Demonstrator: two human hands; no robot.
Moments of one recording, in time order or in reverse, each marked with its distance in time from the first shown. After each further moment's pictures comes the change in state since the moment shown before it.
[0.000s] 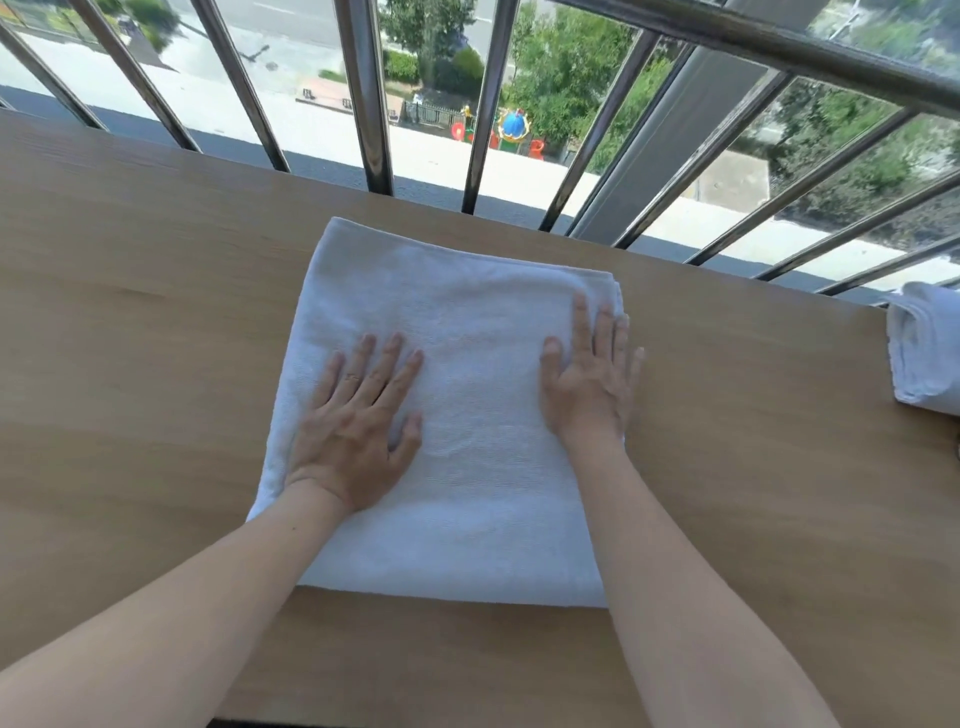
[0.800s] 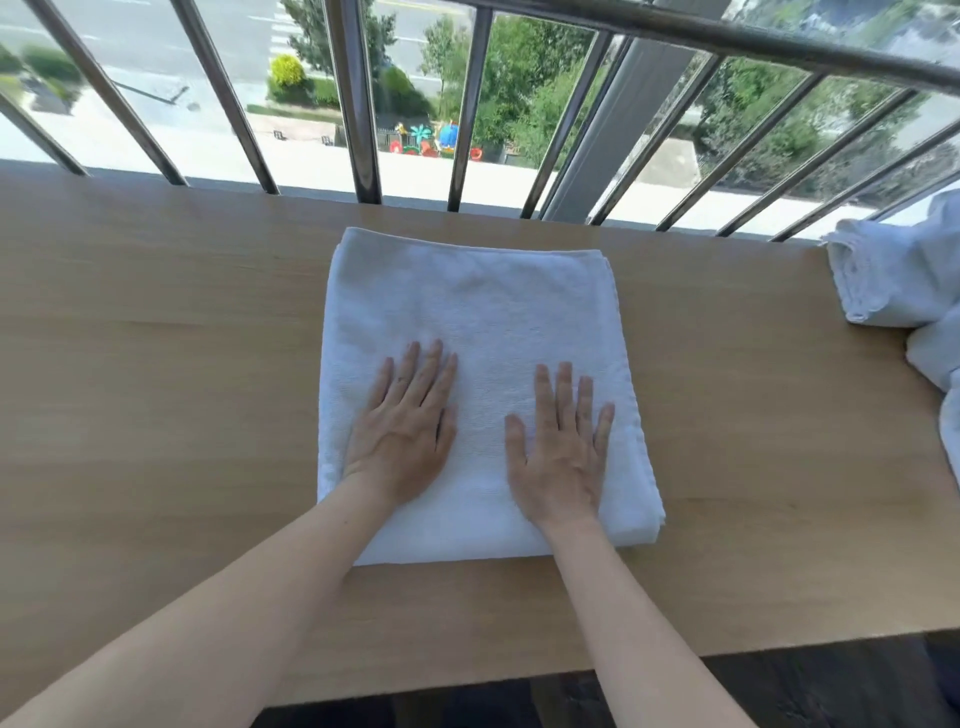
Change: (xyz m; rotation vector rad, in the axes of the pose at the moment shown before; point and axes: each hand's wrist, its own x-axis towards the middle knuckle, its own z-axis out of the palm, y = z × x) left_hand -0.012 -0.003 -0.009 -0.102 -0.100 0.187; right_hand -0.146 -0.044 0.028 -0.008 0.072 0.016
